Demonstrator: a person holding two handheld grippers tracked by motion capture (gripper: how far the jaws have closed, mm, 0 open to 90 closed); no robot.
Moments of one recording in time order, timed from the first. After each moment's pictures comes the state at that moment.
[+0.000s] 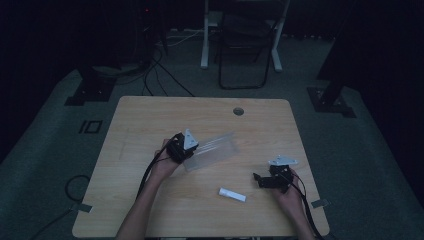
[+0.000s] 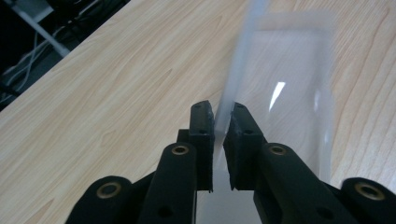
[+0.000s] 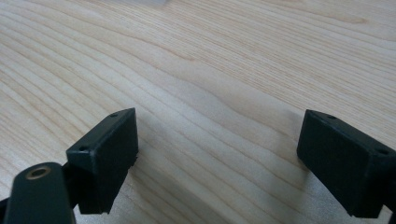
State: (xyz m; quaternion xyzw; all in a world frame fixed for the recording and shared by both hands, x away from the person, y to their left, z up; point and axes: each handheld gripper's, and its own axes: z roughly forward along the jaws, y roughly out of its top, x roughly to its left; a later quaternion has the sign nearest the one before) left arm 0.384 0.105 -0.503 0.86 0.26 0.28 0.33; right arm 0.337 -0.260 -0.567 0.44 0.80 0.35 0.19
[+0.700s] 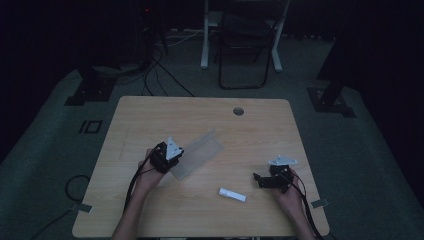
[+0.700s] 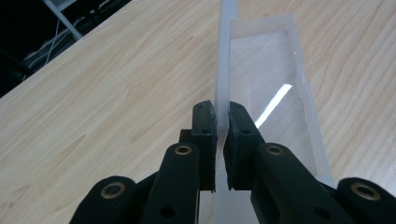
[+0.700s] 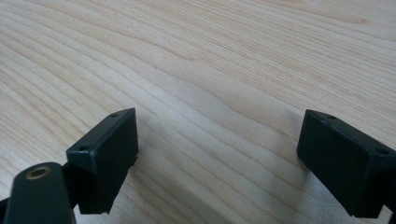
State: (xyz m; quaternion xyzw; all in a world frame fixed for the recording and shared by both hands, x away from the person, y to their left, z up) left arm 0.347 0.152 -0.505 0.85 0.29 0.29 0.33; right arm 0.337 -0.260 -0.567 0.44 0.80 0.35 0.19
